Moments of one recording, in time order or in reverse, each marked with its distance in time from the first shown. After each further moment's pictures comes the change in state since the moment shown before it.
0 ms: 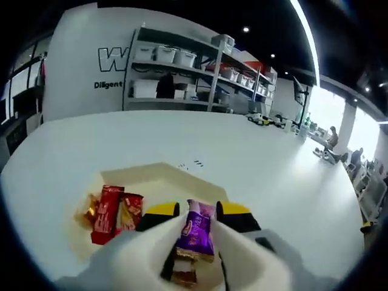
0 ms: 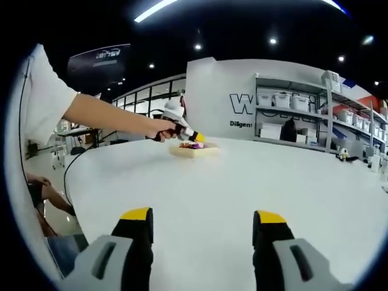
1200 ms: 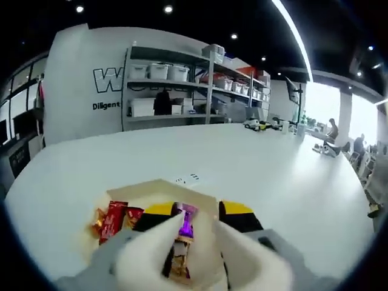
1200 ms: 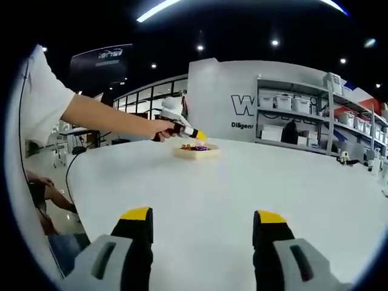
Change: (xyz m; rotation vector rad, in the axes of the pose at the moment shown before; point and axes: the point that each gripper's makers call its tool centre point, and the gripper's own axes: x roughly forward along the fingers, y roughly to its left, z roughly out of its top) left arm -0.031 -0.017 0.016 0.105 -0.104 0.002; right arm -0.002 0.003 0.007 -0.014 -0.009 0.015
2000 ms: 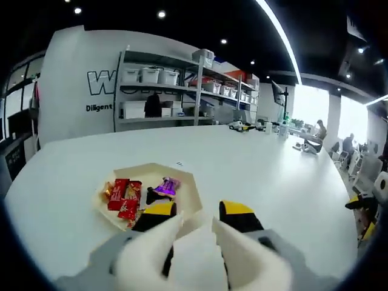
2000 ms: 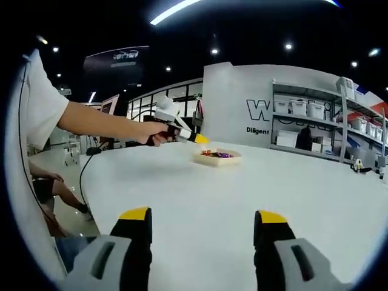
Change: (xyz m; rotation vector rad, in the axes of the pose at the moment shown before) left arm -0.092 -0.020 -0.026 -0.004 -0.017 -0.079; right arm 0.009 0.050 0.014 -0.031 -0.031 0.103
